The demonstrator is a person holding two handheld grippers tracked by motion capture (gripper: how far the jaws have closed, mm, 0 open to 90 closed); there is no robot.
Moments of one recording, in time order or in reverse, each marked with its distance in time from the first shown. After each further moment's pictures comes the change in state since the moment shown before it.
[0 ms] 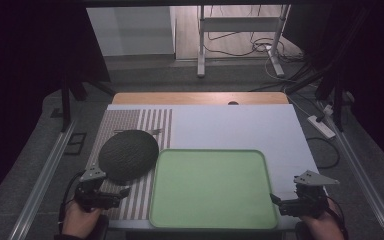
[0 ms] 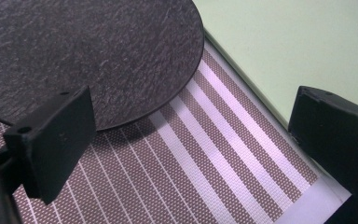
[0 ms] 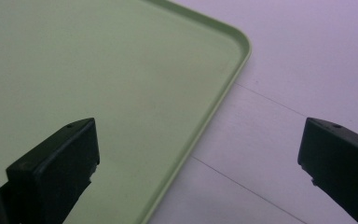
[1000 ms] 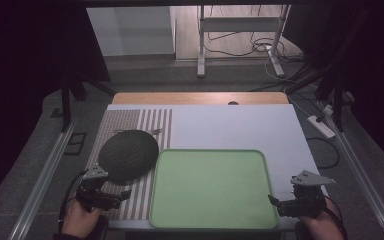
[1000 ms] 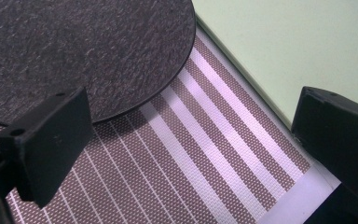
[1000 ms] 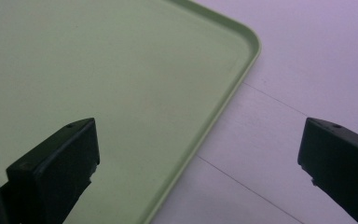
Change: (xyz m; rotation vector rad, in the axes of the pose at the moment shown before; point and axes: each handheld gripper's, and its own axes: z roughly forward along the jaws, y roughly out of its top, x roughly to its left) left arm 0.001 0.003 0.004 0.052 -0.044 0.007; right arm 0.003 0.002 0.003 0.023 0.014 -0.035
